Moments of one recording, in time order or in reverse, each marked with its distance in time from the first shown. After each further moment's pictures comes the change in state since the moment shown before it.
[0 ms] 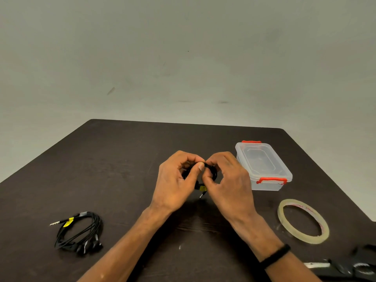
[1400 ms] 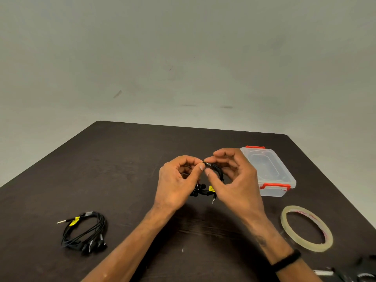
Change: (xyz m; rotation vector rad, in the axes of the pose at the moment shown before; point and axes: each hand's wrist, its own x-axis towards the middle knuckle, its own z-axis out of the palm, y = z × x) left_hand 0.003 0.003 -0.003 -0.047 0.061 -0.152; right_hand 0.009 -0.011 -0.018 0.567 -0.068 0.192
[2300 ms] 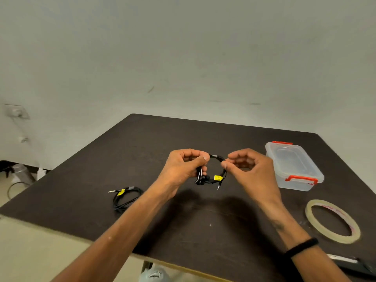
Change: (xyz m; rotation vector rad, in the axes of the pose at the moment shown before) left_hand -0.010 0.013 -0.064 -0.261 -0.097 -0.419; right_hand -0.005 -0.005 0.015 -0.066 -0.025 0.207
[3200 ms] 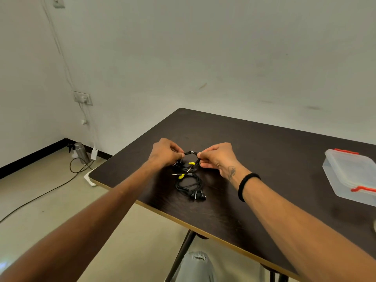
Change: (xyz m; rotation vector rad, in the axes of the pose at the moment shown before) left_hand -0.020 0.006 -0.190 0.791 0.397 -0.162; right_hand 0.021 -0.047 0.216 0.156 -0.355 0.565
